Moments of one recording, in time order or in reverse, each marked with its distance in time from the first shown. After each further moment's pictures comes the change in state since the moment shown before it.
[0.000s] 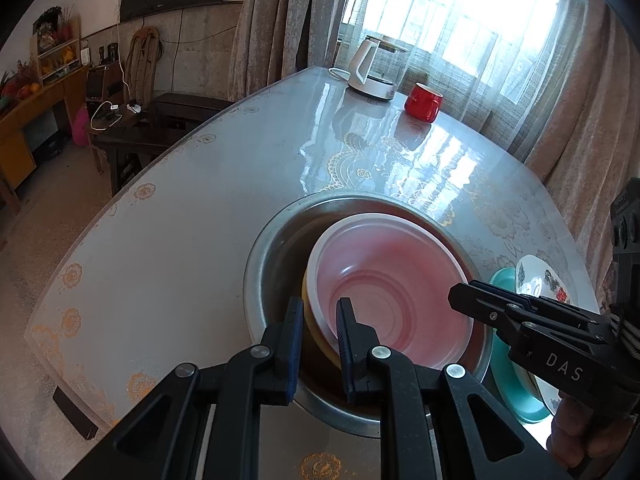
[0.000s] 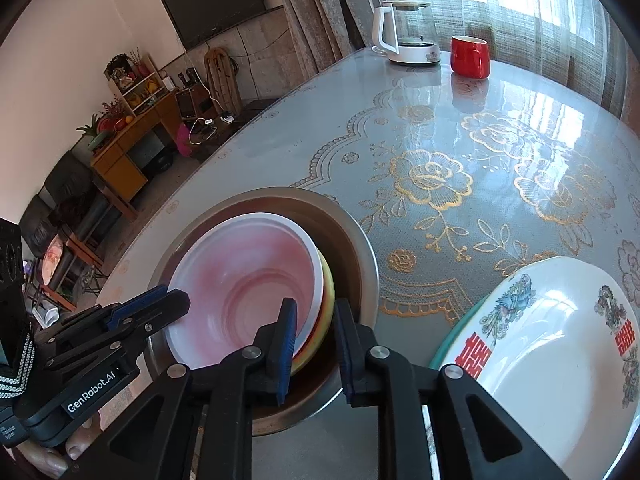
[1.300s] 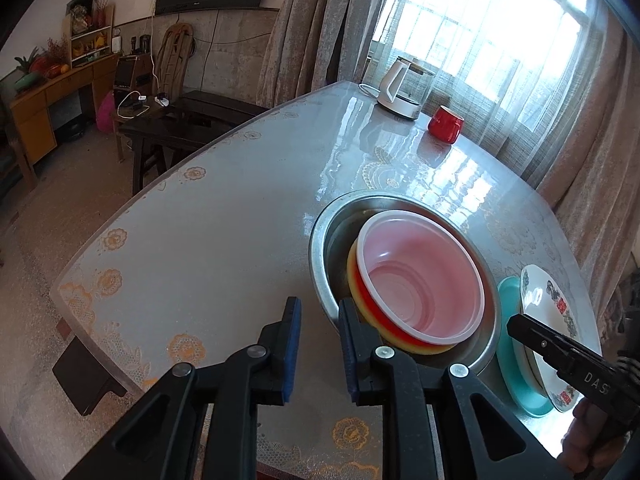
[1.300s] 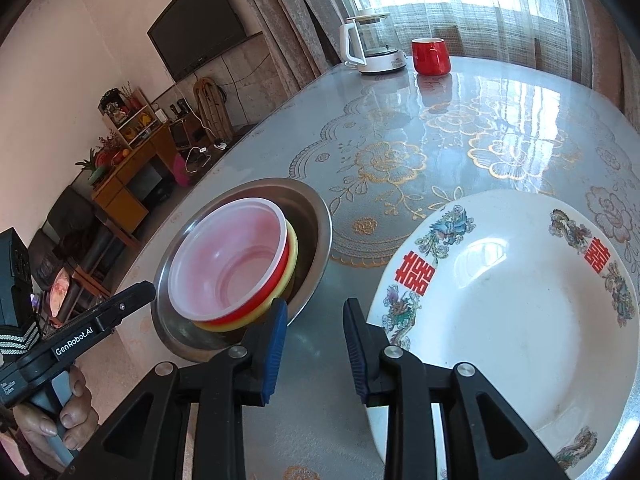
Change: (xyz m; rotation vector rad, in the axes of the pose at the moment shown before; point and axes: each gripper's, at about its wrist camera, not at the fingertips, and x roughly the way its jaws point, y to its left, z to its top) left arm -0.029 0.029 -0.027 -0.103 -0.049 0.032; right arm -0.036 -0.025 -0.041 0.094 -0.090 0.015
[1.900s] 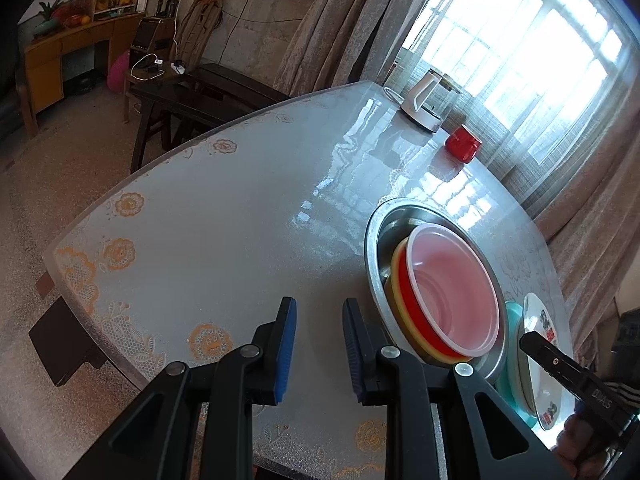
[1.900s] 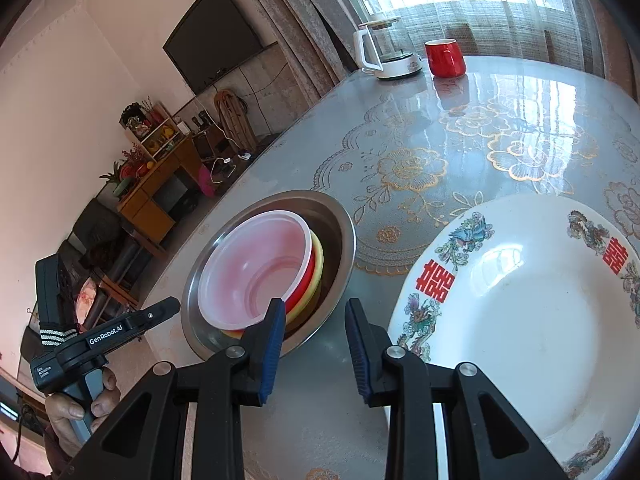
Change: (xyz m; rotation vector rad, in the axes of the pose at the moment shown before) left arm 0.004 0.046 0.000 -0.154 0.018 -0.072; right arm -0.003 -0.003 0.001 0.022 -0.020 0.110
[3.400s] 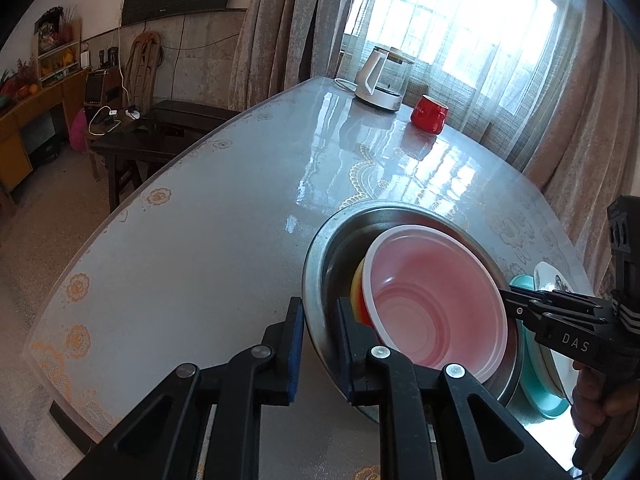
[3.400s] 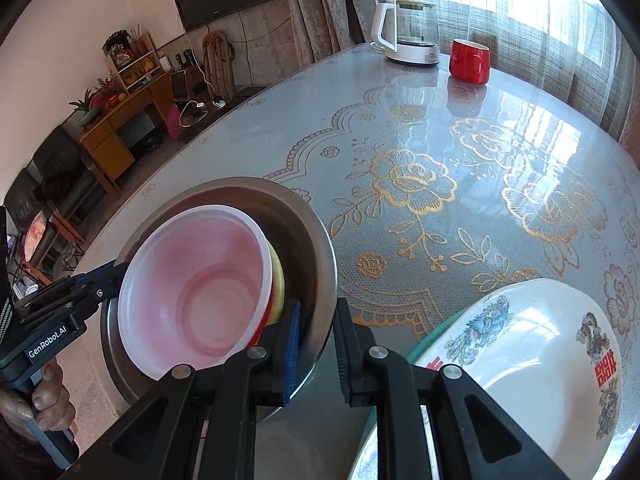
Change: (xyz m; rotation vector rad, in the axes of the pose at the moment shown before) left arm 0.039 -0.044 0.018 0.252 -0.003 0.011; right arm 0.057 0.013 0.038 -0.188 0.152 -0.189
